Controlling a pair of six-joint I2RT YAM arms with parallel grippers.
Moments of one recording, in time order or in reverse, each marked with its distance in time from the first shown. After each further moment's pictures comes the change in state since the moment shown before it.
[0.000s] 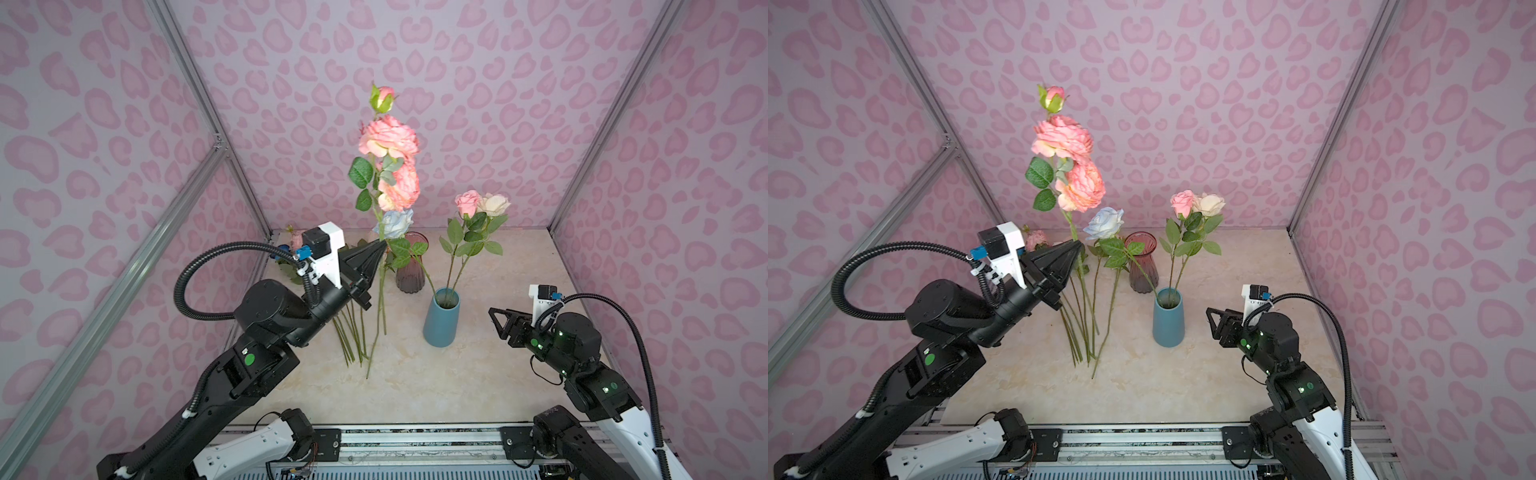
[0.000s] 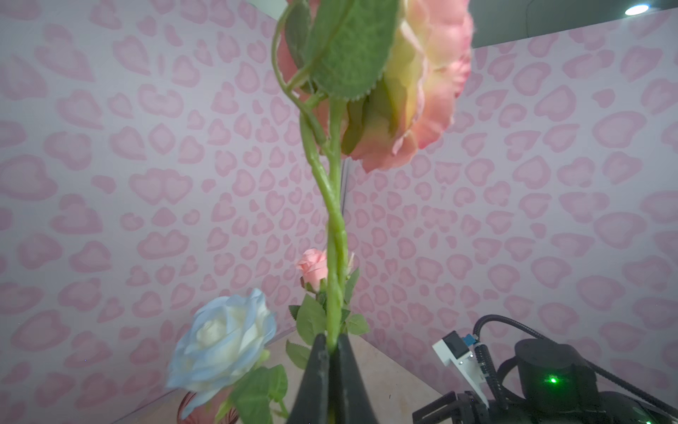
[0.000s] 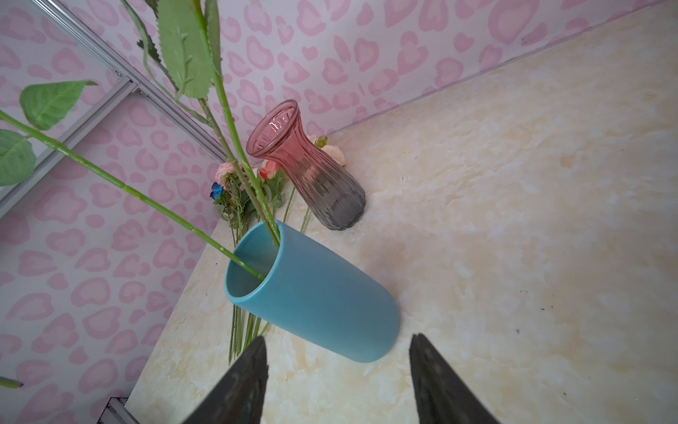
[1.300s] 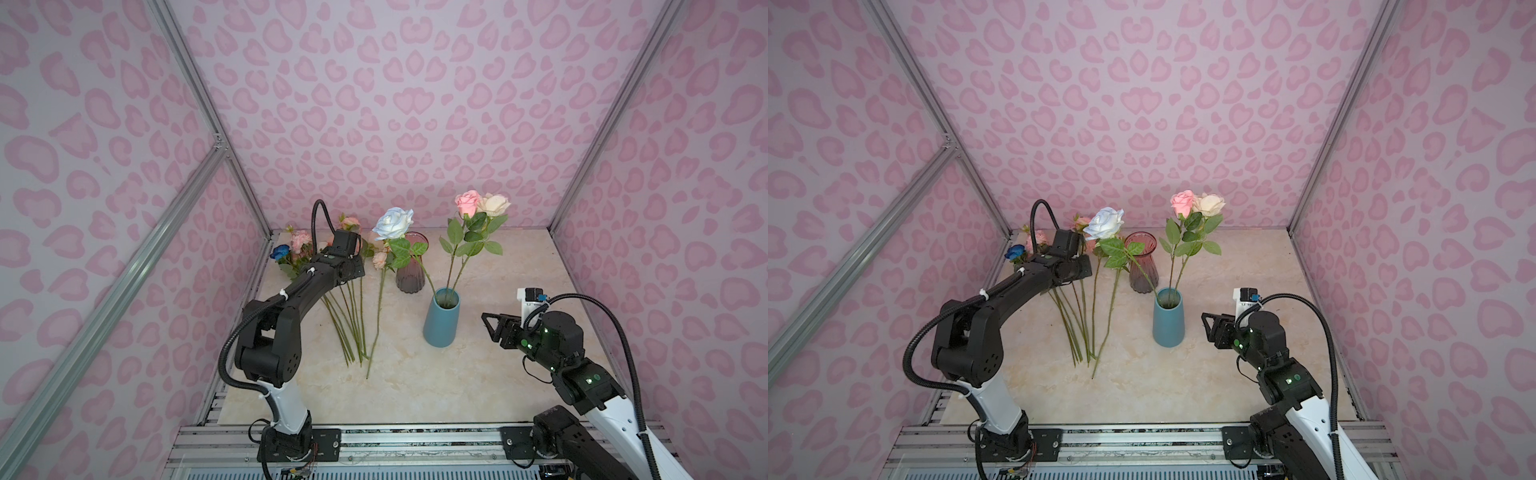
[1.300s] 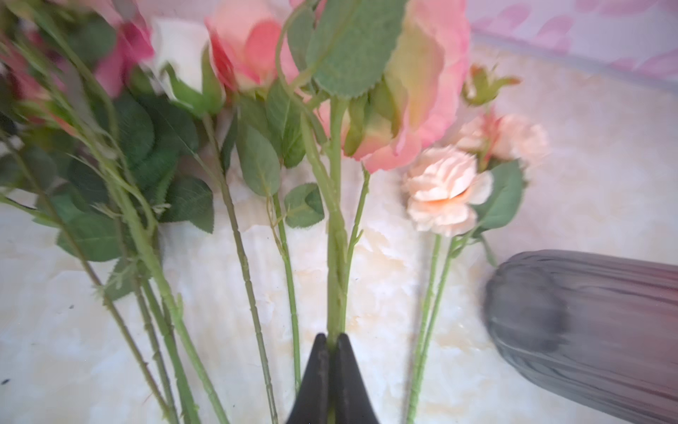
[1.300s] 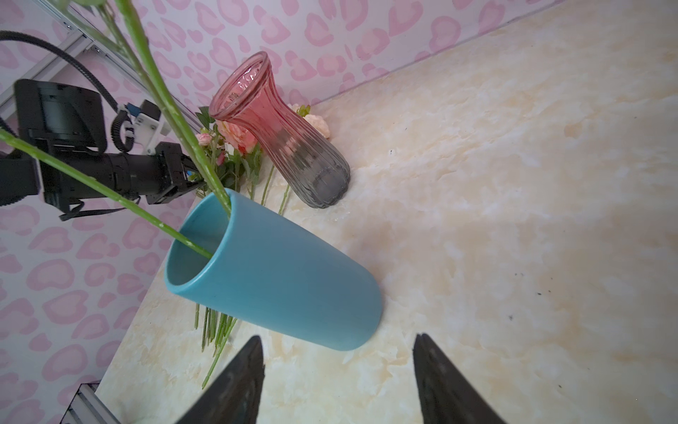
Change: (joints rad) left arm 0.620 0.797 0.127 -0.480 -0.114 -0.337; right arm 0.001 0.051 -0.077 0.063 -0.009 -0.033
